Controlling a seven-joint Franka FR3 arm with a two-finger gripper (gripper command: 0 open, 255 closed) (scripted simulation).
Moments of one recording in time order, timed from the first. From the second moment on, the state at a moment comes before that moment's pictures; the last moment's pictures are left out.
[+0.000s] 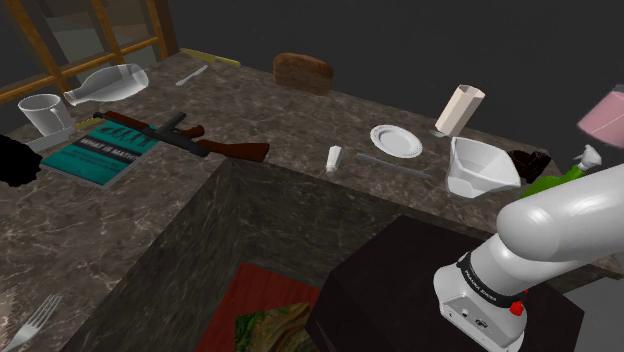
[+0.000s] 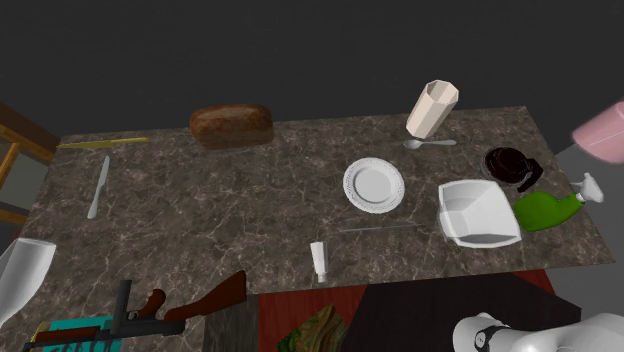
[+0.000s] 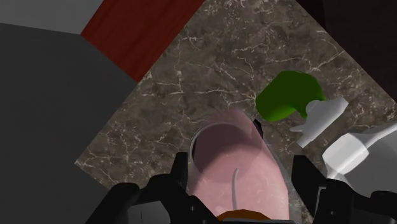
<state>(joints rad) -0.46 -0.26 -1.02 -1.81 -0.23 1.66 -1.18</state>
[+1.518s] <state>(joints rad) -0.46 -0.22 -1.10 -2.09 -0.22 1.97 -1.19</state>
